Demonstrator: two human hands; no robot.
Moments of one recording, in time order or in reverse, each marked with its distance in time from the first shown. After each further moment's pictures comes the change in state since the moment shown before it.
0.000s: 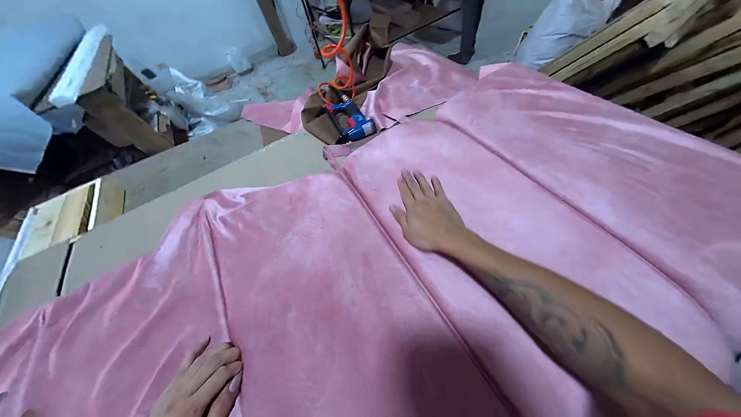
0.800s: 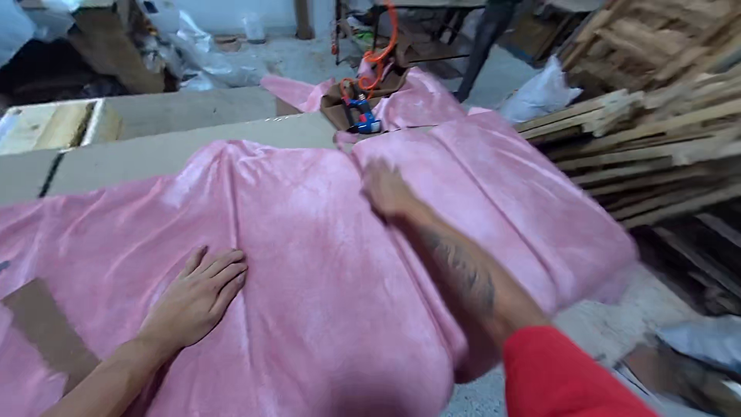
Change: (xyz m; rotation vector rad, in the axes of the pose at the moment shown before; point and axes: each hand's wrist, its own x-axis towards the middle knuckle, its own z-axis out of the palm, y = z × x) left_hand -0.010 0.014 0.007 0.156 0.120 -0.075; right_hand -0.007 -0.060 -0.032 0.076 -0.045 -0.222
